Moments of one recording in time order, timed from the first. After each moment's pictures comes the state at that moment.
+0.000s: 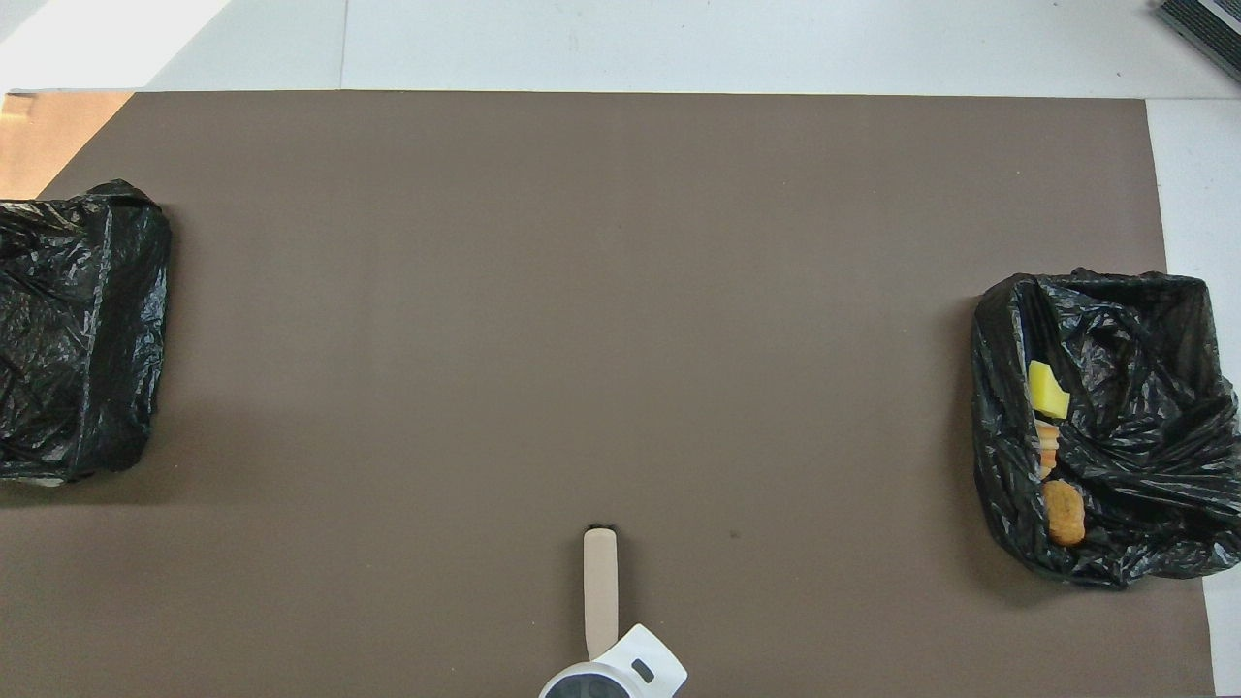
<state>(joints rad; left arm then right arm) 0.35 0.35 0.13 -1.50 0.86 2.20 1.73 0.79 -0.05 0.24 -2.36 0.35 2.10 0.86</state>
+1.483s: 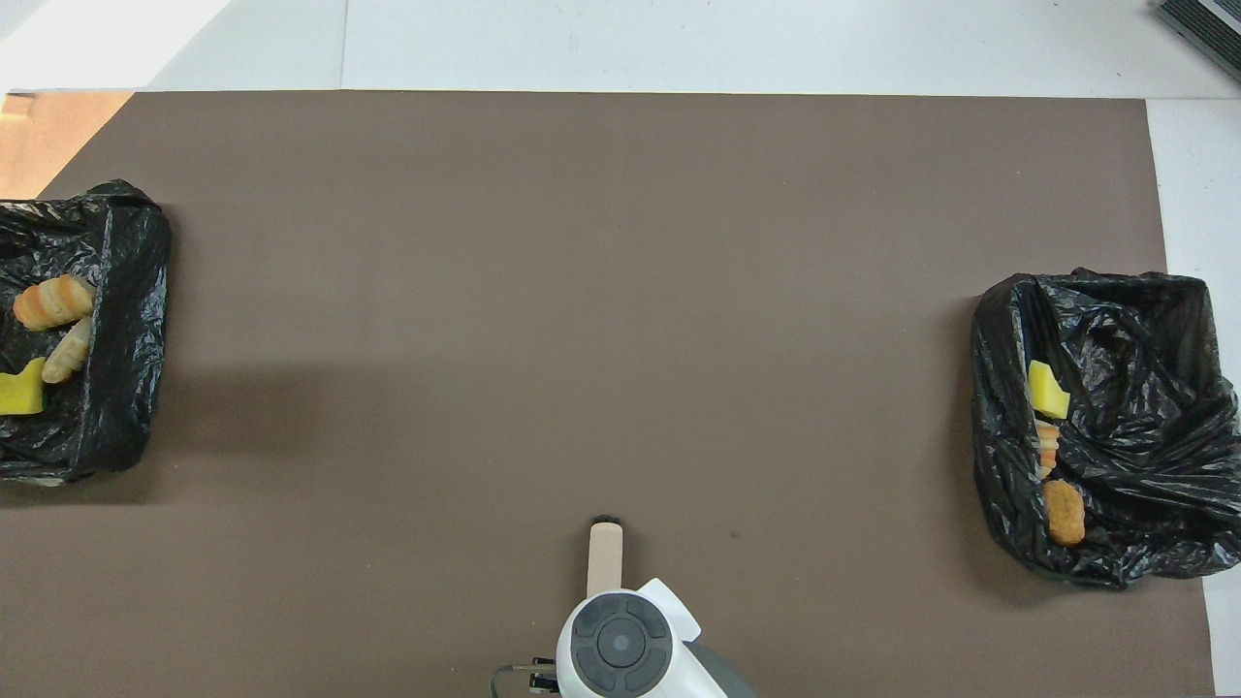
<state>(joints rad) 0.07 0.29 0.12 -1.57 1.45 1.73 1.41 0.69 -0.02 0.24 -2.30 0.41 2.05 0.82</state>
